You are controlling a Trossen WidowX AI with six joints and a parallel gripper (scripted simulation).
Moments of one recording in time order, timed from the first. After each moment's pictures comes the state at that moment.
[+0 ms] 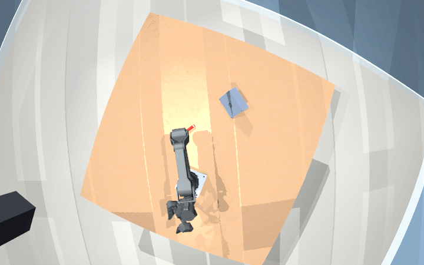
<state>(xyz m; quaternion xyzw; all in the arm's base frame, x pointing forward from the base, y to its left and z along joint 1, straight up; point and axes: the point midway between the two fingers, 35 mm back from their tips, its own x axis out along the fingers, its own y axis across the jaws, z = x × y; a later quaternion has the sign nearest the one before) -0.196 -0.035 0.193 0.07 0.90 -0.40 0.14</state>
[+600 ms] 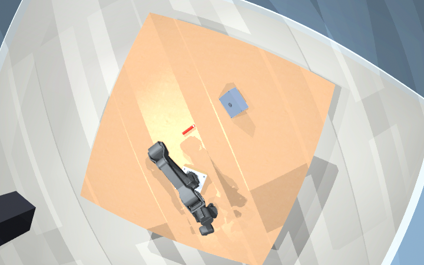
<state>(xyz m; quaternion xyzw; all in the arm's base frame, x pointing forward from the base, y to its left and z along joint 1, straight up) -0.150 -0.156 0.177 -0.07 0.79 -0.49 0.36</state>
